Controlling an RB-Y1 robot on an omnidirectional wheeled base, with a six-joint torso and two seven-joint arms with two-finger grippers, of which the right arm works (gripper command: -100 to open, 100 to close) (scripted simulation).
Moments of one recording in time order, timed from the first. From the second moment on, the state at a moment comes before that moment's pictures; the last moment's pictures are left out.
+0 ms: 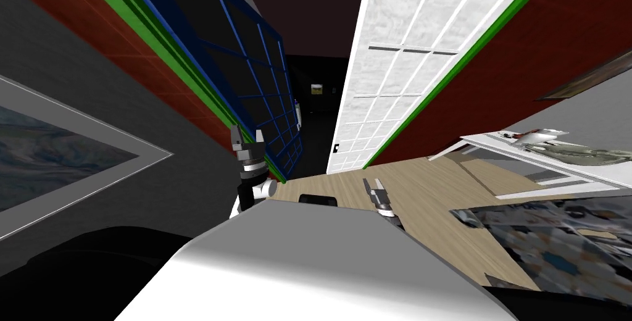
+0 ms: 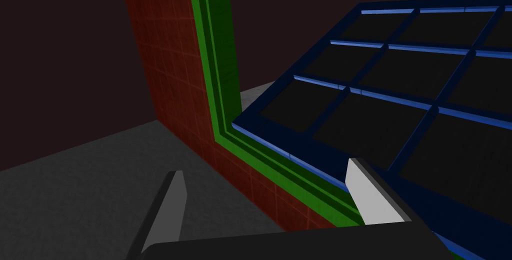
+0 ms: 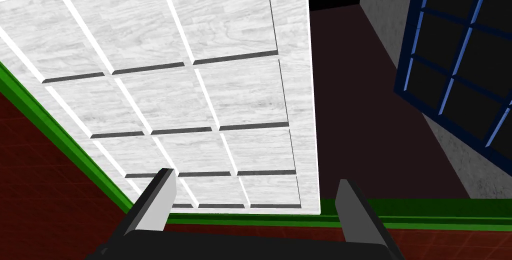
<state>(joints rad) 0.53 -0.08 -0.38 -1.43 0.49 -1.10 0.60</state>
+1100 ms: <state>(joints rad) 0.54 -0.04 -0.47 -1.21 0.64 -1.24 0.79</state>
